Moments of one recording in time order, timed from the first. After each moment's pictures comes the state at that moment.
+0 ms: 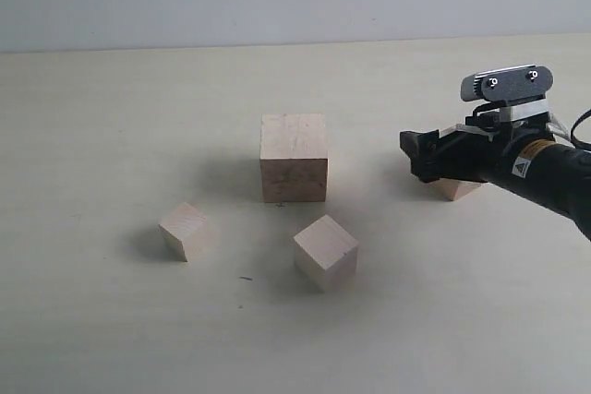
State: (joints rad) left arm -0.04 0.00 0.00 0.12 0.37 -0.20; right arm 0.05 1.91 -0.54 -0.26 -0.81 0.17
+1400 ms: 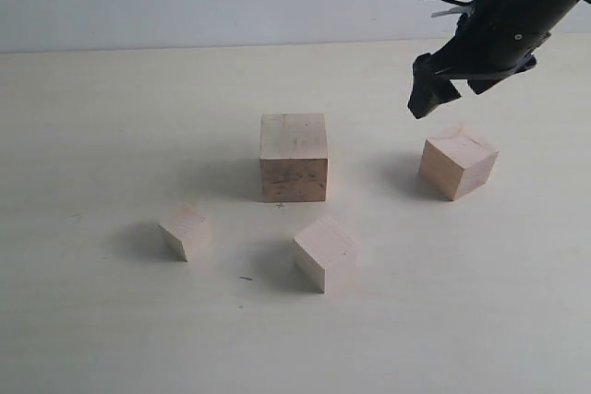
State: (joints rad) left arm -0.04 0.00 0.00 0.12 0.37 -0.20; right arm 0.05 1.88 -1.38 0.22 0.85 -0.45
